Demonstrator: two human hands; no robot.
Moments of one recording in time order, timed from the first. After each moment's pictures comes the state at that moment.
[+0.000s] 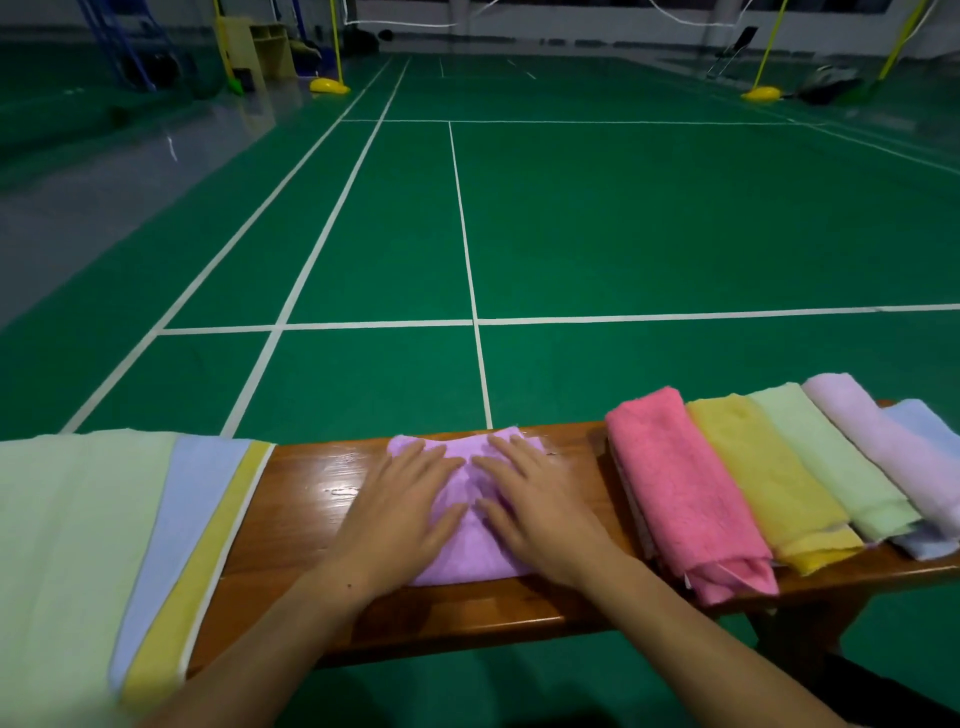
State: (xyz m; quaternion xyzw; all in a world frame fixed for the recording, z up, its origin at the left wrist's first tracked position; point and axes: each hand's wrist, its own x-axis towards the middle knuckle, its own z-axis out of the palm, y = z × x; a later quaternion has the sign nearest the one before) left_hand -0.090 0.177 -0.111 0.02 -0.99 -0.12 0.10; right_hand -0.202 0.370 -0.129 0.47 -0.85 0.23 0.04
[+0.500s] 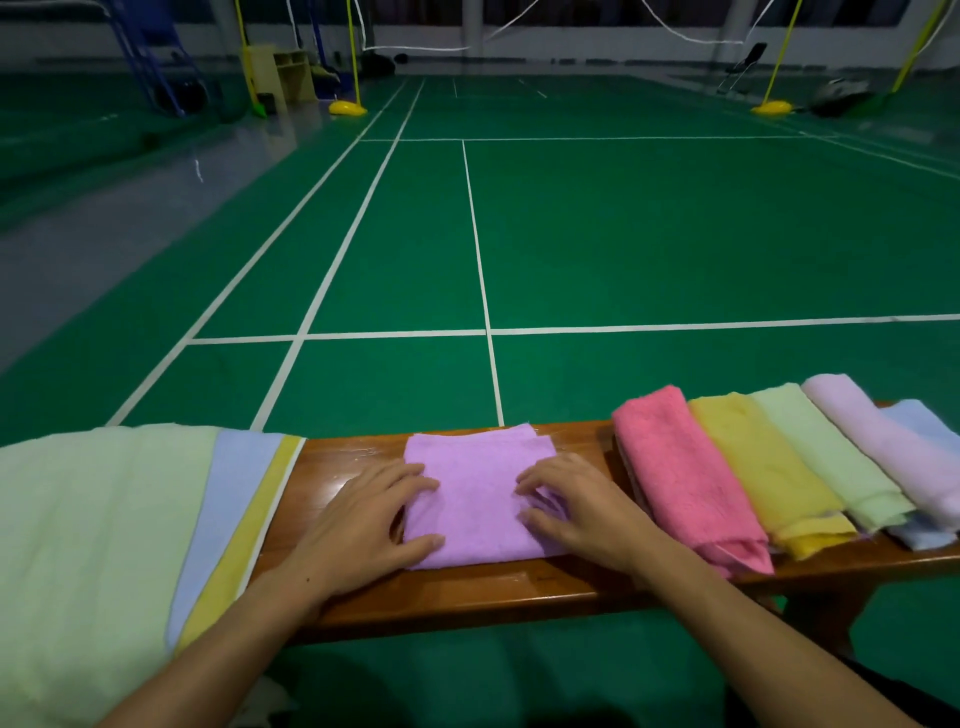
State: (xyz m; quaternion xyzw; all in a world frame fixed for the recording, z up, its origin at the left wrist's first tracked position) left_hand -0.042 0.134 -0.109 0.02 -0.98 -0.17 0.05; right_hand -0.207 0.412 -0.109 0.49 -0.84 0.25 -0.04
